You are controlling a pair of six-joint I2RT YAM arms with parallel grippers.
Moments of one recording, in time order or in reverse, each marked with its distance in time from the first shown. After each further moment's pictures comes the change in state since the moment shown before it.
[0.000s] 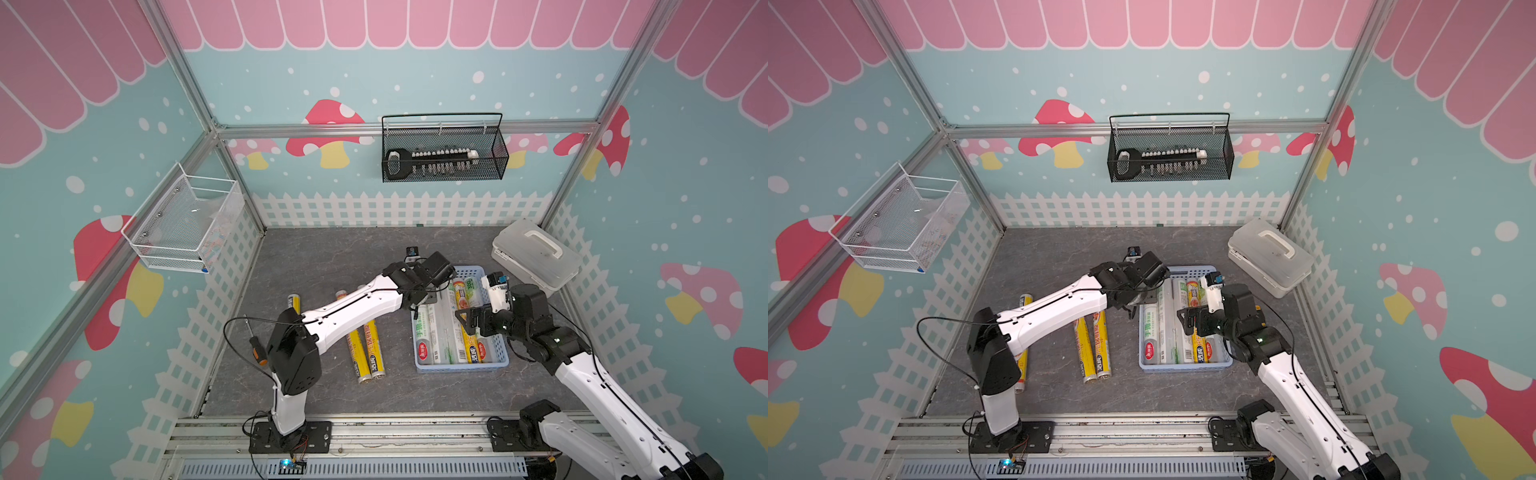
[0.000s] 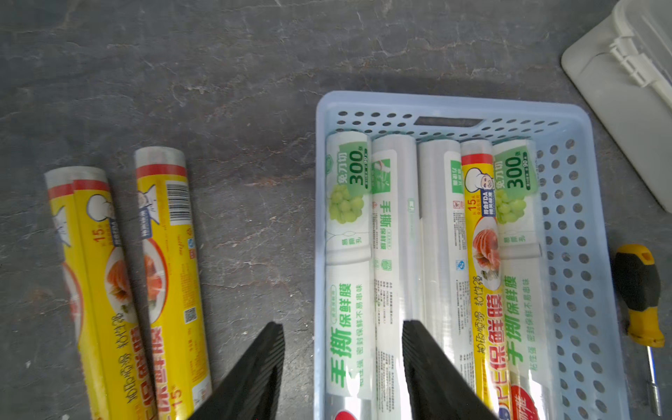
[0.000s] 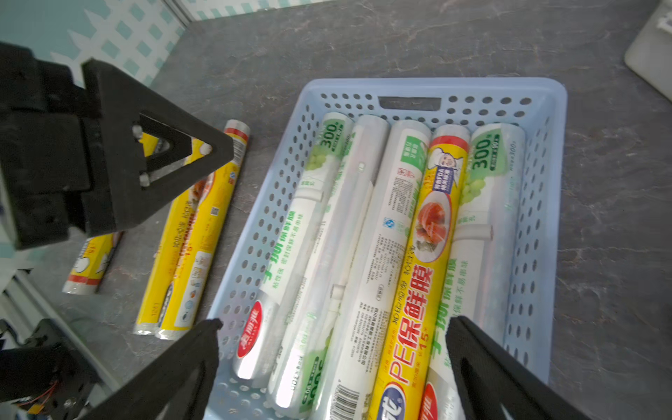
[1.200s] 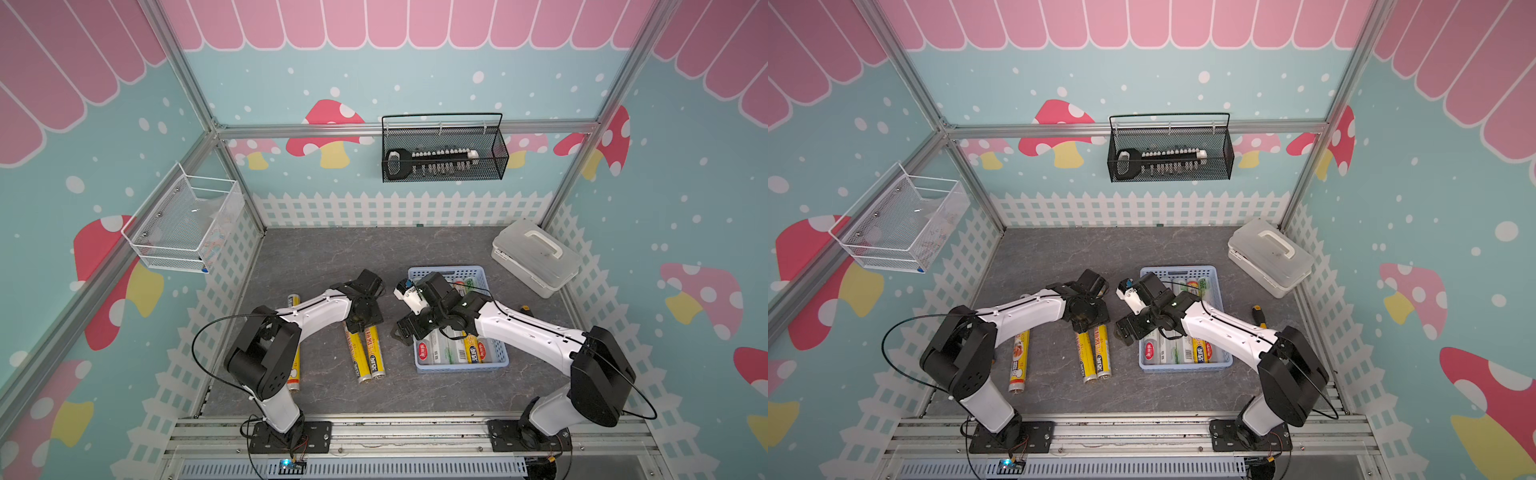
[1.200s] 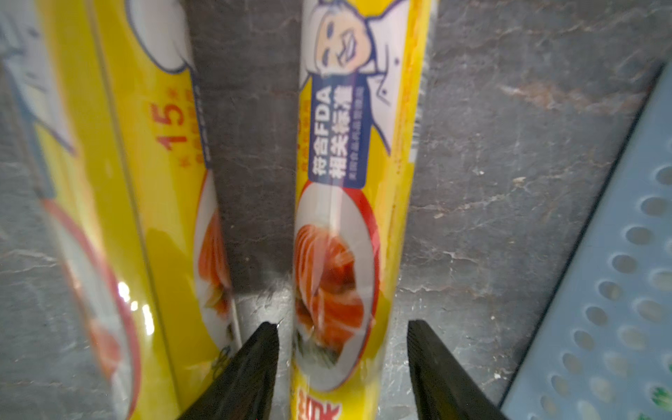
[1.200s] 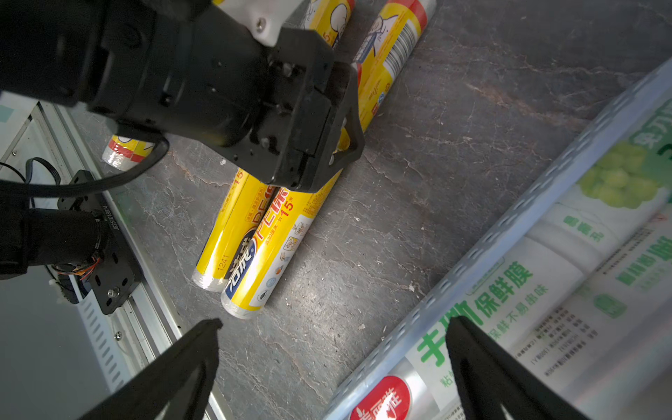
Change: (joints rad) left arm 0.360 -0.085 -0.609 0.306 0.411 0.030; right arm 0.441 0.655 0.372 -0.026 0.034 -0.071
